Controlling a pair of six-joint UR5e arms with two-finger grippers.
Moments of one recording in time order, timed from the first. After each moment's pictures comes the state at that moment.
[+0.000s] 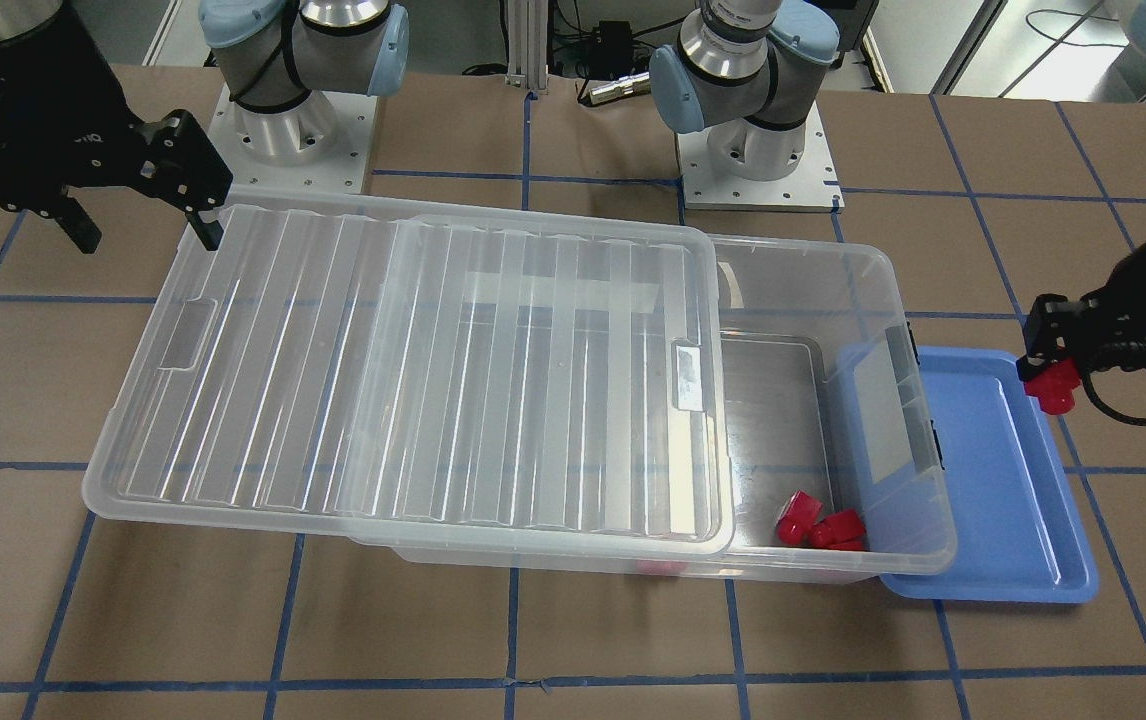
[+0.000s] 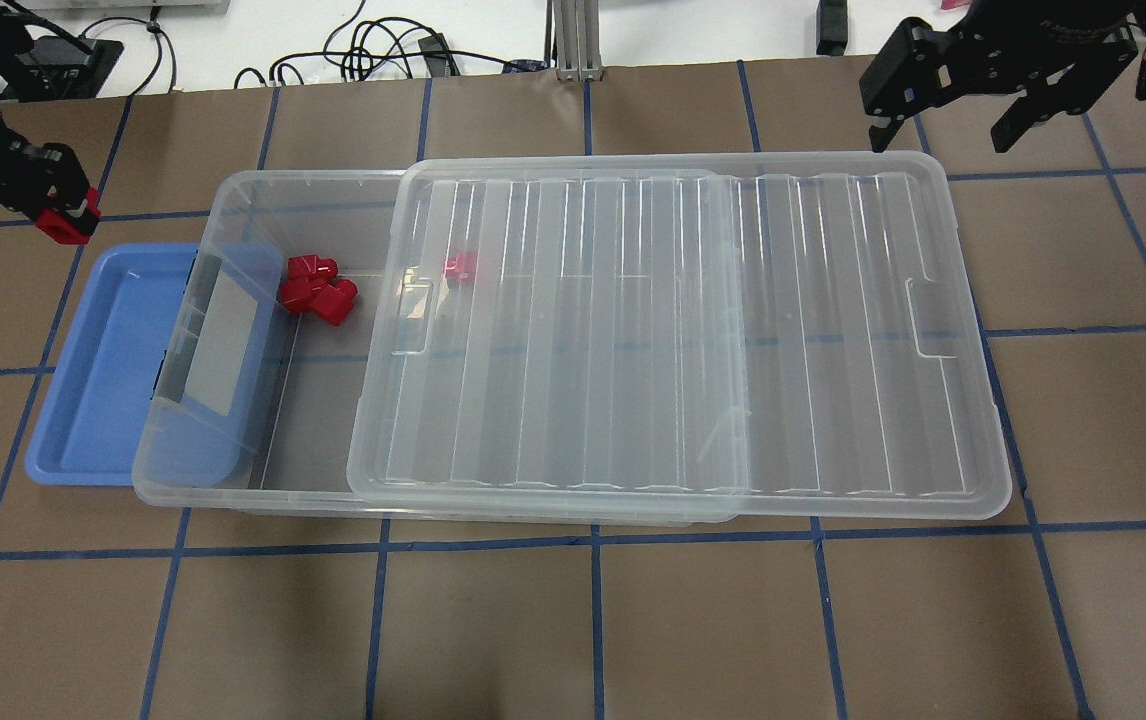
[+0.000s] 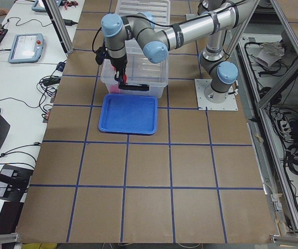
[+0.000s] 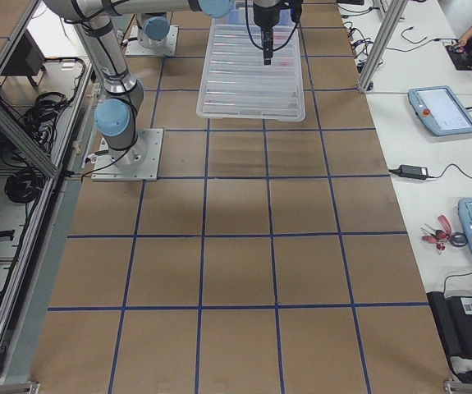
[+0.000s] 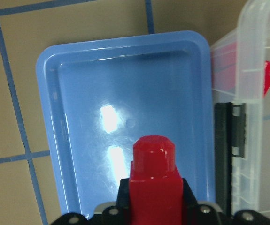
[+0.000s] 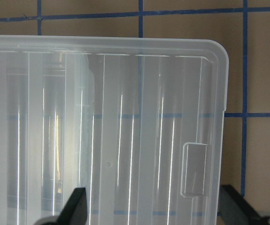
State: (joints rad) left arm -1.18 -1.76 -1.45 -1.56 1.54 0.51; right arm 1.51 -1.56 1.44 -1.54 -1.51 -0.06
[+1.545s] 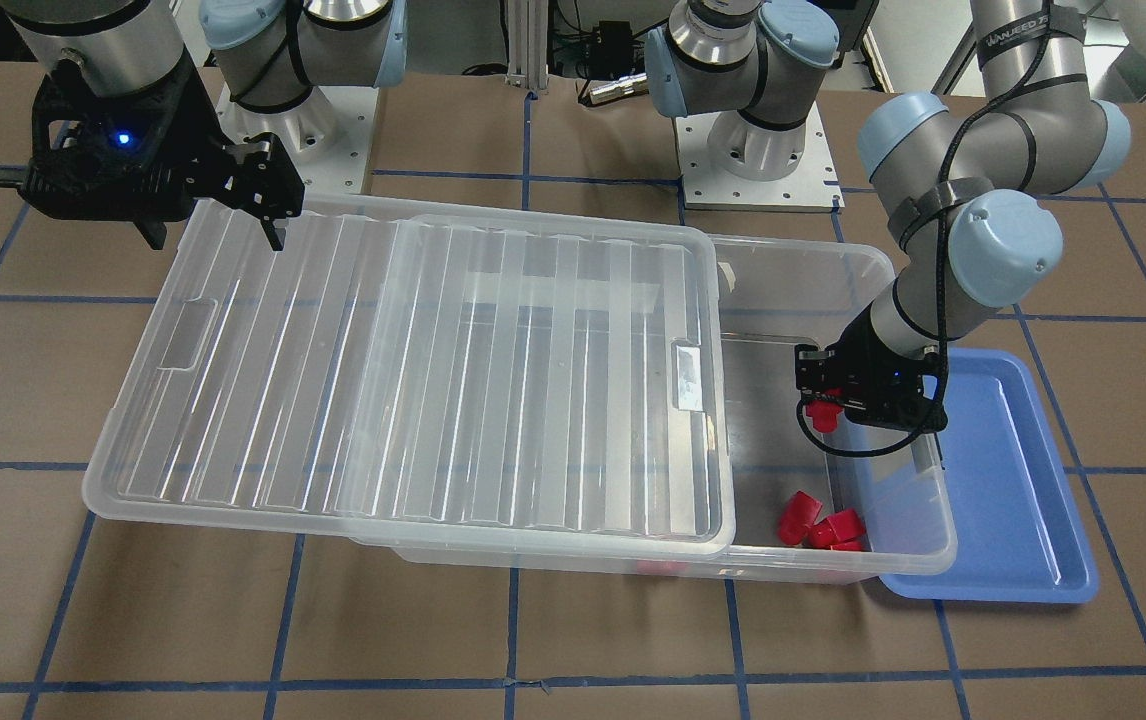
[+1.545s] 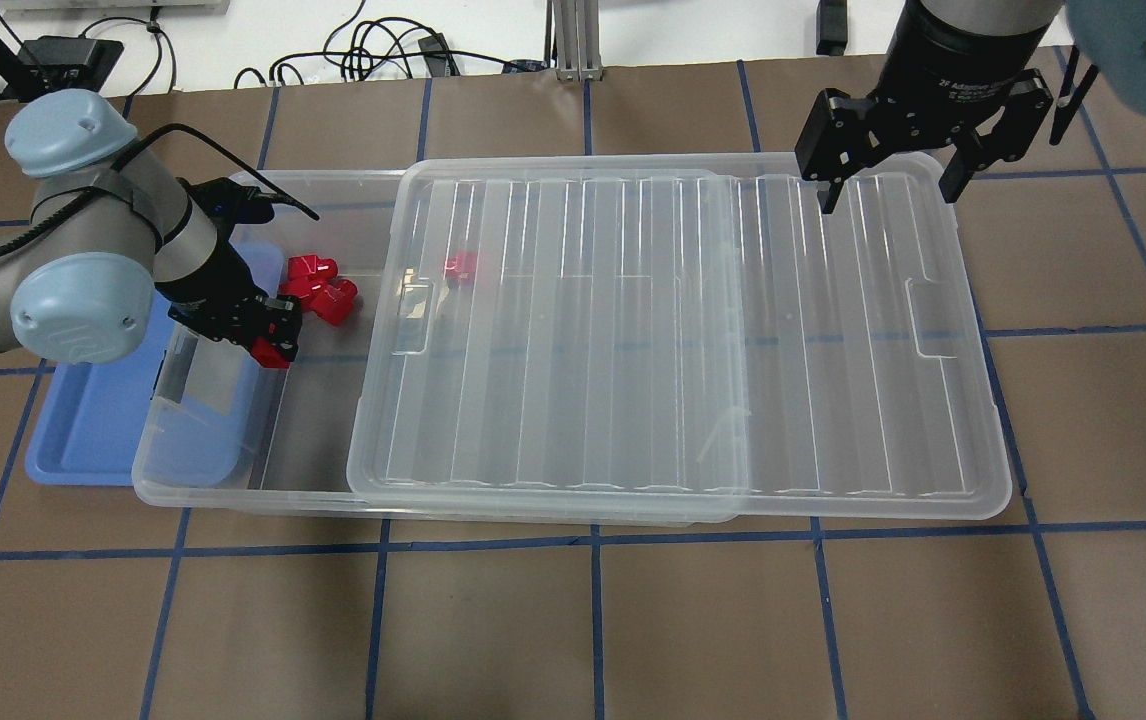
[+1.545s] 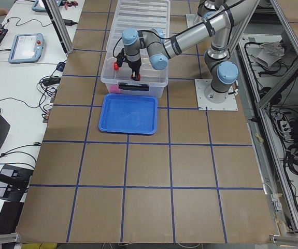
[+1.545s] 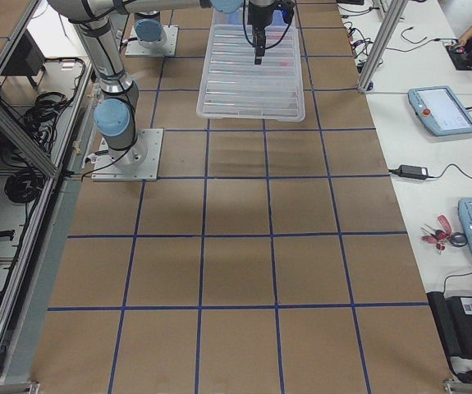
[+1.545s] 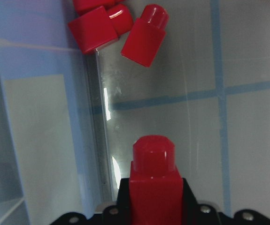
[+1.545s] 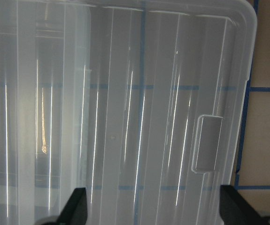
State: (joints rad) left arm -1.35 -1.76 -1.92 -1.13 1.54 0.35; right arm 1.60 -1.54 1.47 -1.49 -1.60 -0.01
